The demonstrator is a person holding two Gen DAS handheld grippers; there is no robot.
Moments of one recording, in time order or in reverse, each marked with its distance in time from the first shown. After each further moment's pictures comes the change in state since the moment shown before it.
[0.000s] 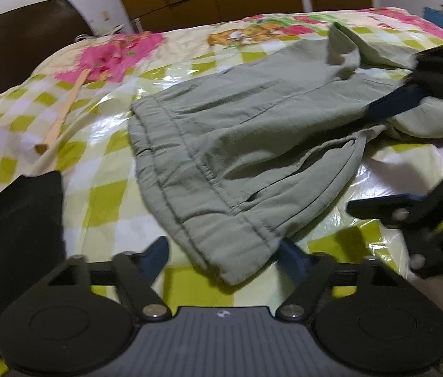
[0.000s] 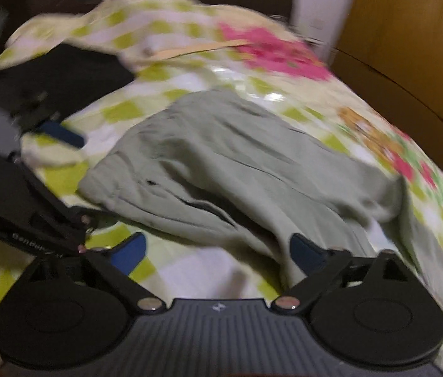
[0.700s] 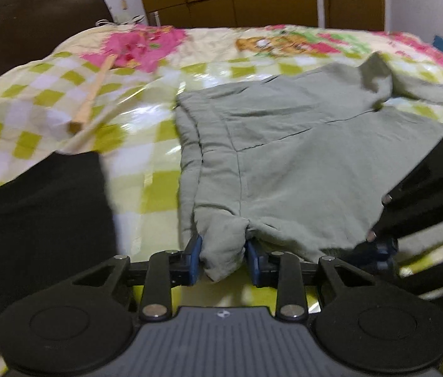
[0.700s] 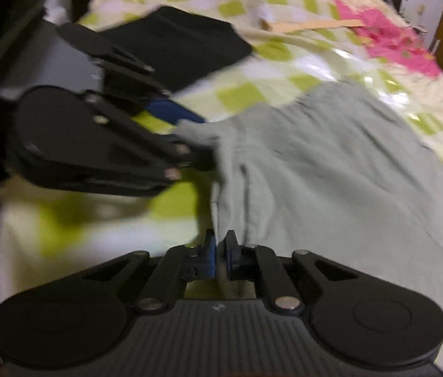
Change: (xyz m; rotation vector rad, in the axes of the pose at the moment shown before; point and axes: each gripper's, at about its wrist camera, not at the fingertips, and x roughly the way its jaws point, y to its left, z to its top) left arm -0.024 0.083 -0.017 -0.099 0.006 -0.014; right arm 0.024 0.067 0.035 -0.084 0.122 0.375
